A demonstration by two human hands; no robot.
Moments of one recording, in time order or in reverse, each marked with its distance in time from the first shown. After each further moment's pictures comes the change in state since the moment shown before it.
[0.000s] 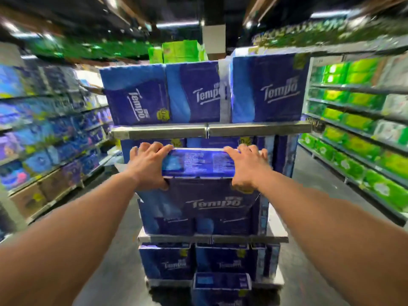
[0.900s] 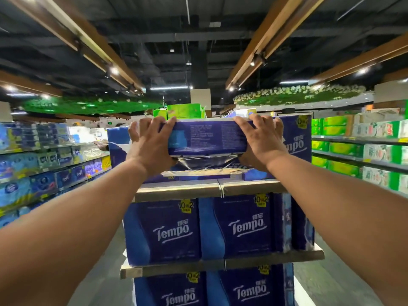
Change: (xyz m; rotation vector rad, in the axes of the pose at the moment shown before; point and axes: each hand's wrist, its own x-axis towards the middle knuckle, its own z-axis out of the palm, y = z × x) left_hand 0.142 -0.117 -0.115 -0.004 0.635 0.111; right_hand 0.143 -0.042 -0.149 -0.080 0.665 0.037
